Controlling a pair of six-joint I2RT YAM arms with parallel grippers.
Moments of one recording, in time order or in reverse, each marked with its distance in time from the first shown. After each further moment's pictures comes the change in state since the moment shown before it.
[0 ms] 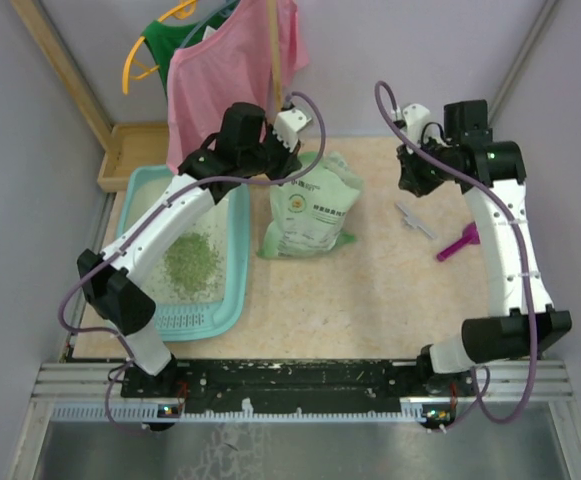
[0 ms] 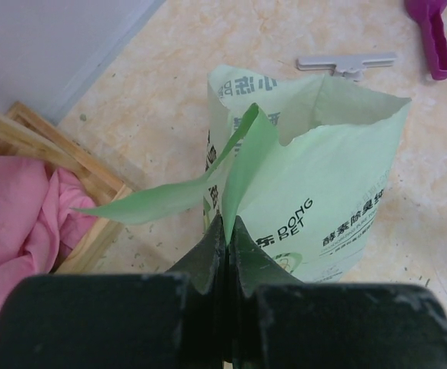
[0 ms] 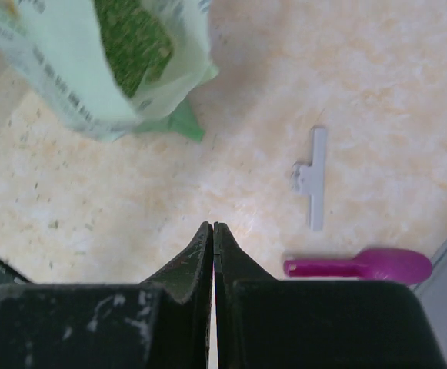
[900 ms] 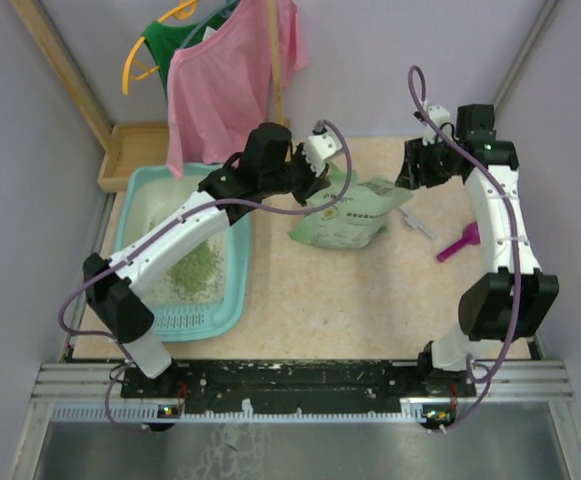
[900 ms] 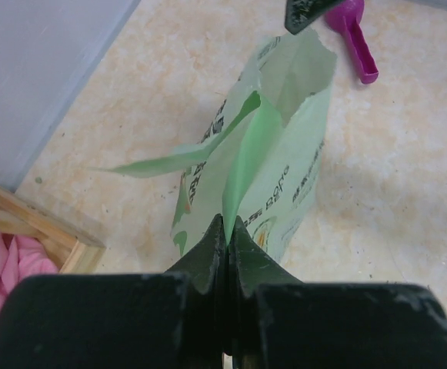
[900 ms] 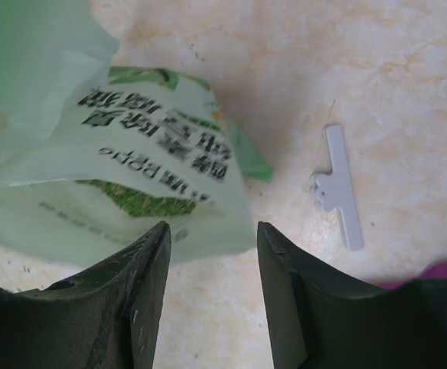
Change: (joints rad) left arm -0.148 -0.005 -0.059 0.113 0.018 0.046; right arm -0.154 0.038 -0.200 0.218 -0.145 0.184
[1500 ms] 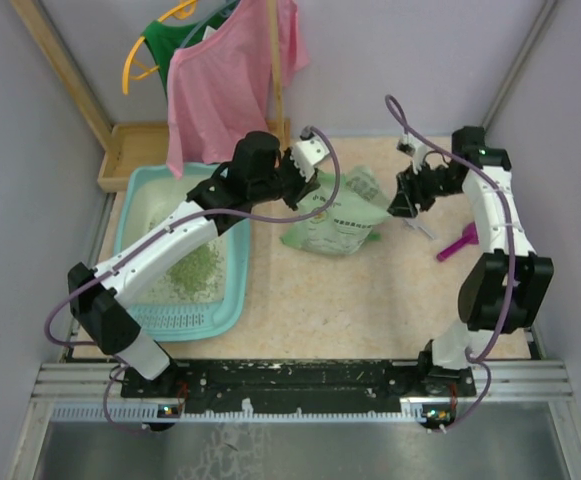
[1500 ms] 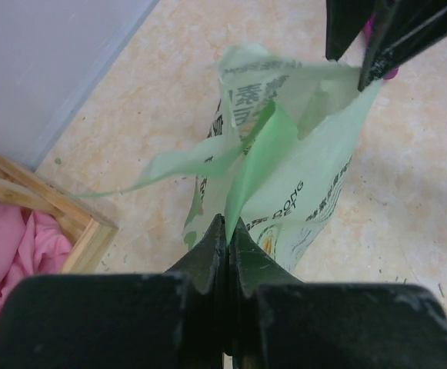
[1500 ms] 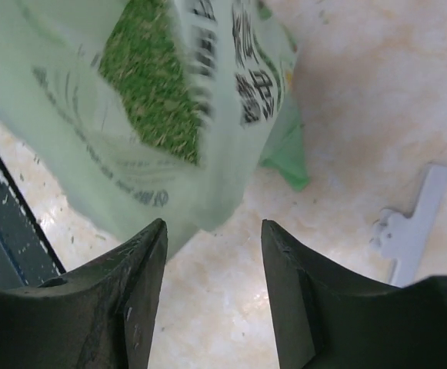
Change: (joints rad) left arm 0.005 -0.119 -0.154 0.065 -0.088 -0.007; right arm -0.034 0.151 0.013 -0.190 -0.297 -0.437
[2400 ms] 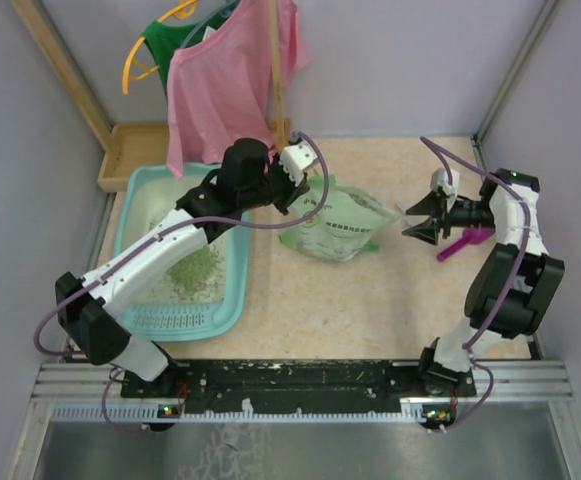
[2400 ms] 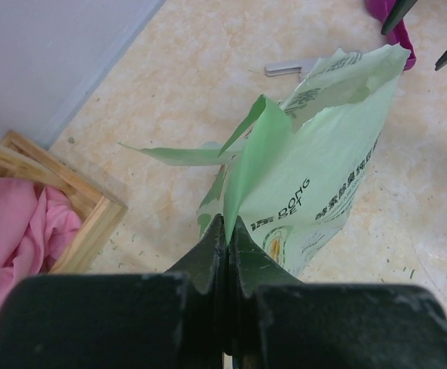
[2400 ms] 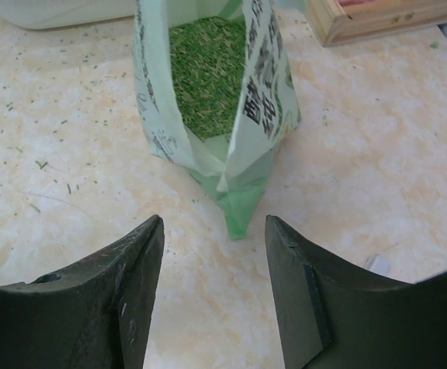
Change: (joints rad) left arm 0.014 -0.076 -0.095 0.018 -0.024 -0.008; right arm -0.277 -0.048 -0.294 -0.318 -0.470 -1.146
